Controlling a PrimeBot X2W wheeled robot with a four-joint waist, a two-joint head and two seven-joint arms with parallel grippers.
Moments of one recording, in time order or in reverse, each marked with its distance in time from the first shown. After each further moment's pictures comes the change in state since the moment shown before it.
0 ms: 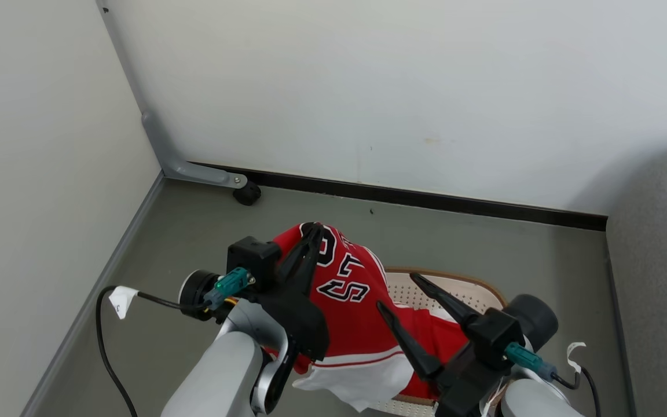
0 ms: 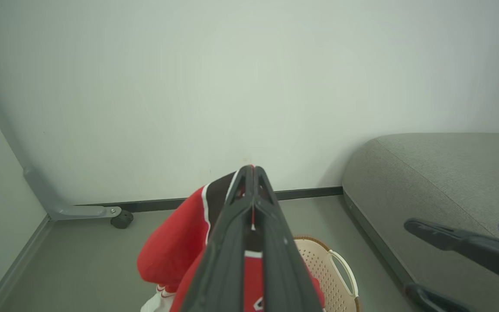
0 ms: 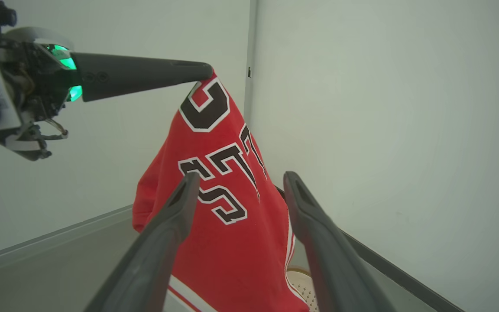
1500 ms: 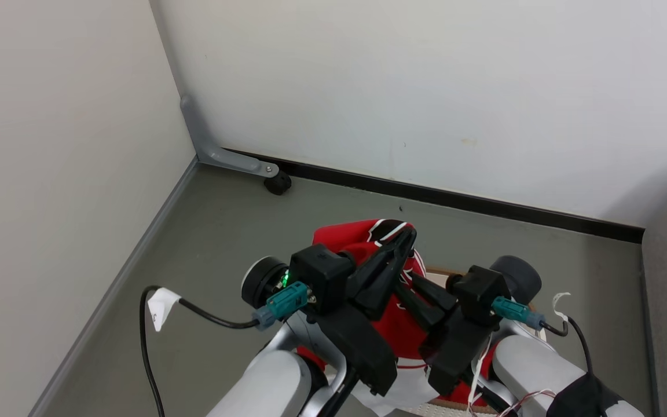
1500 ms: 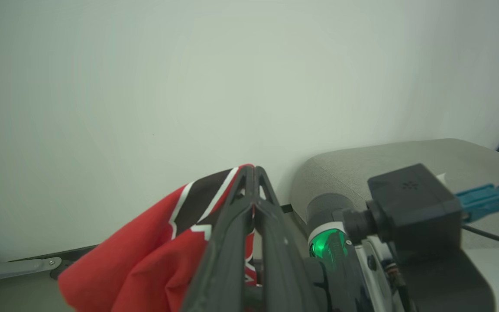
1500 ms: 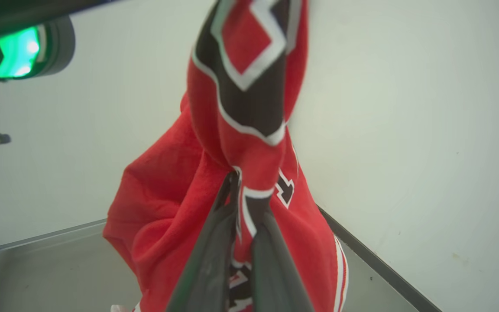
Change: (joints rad) left arm 0.045 0.002 -0.136 -0.365 -0.018 -0.015 0.131; right arm -0.218 -0.074 0.241 0.088 0.221 0.000 0.000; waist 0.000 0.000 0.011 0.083
